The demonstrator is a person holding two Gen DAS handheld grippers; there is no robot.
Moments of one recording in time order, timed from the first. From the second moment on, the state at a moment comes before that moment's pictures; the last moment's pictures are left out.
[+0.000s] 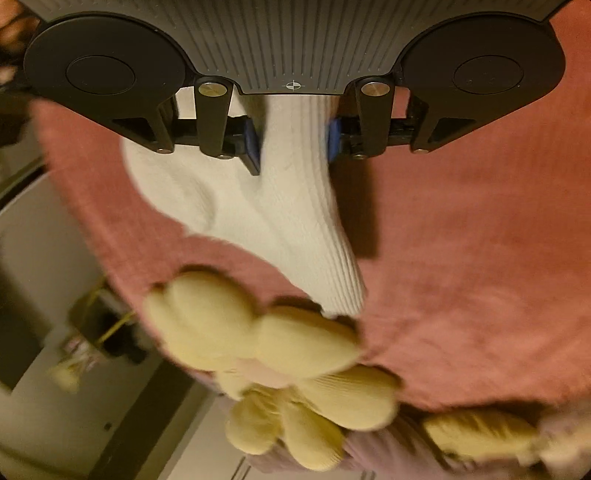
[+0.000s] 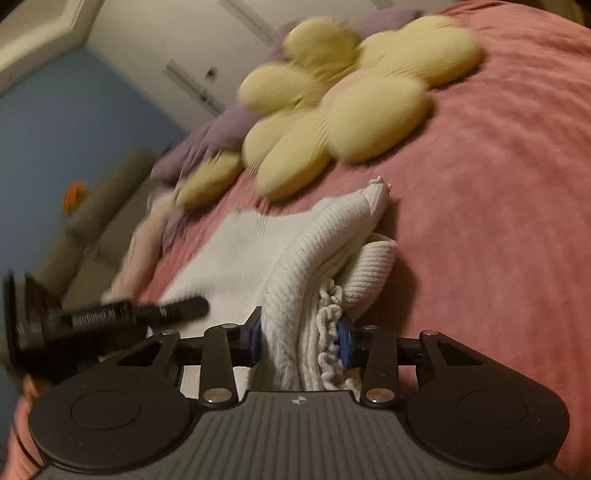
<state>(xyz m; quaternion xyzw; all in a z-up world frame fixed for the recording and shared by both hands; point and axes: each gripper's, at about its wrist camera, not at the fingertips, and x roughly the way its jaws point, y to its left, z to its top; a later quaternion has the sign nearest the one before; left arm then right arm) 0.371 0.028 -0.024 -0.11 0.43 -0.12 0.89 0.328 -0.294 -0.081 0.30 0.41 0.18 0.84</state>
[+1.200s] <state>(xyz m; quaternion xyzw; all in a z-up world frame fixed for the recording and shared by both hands) 0.289 0.057 -0.018 -0.14 0.41 -0.08 0.90 0.234 -0.230 -0.028 0.09 0.34 0.01 0.94</state>
